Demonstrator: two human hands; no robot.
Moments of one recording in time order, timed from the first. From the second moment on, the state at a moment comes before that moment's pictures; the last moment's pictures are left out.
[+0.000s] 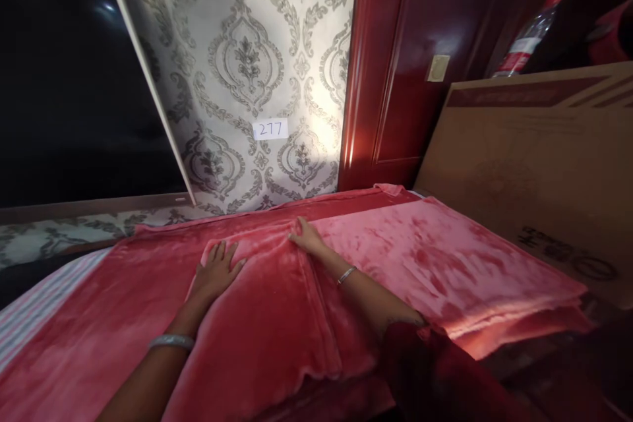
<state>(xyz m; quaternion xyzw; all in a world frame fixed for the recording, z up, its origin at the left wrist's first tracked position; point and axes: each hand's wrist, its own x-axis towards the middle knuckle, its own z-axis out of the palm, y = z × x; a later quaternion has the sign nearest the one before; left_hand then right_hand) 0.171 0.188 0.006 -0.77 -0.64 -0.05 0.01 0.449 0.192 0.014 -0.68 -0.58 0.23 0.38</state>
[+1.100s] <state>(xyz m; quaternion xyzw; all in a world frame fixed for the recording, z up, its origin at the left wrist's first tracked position) 0.172 0.190 0.005 -0.77 -0.64 -0.03 -0.02 0.474 -0.027 -0.017 -0.52 -0.71 0.33 0.33</state>
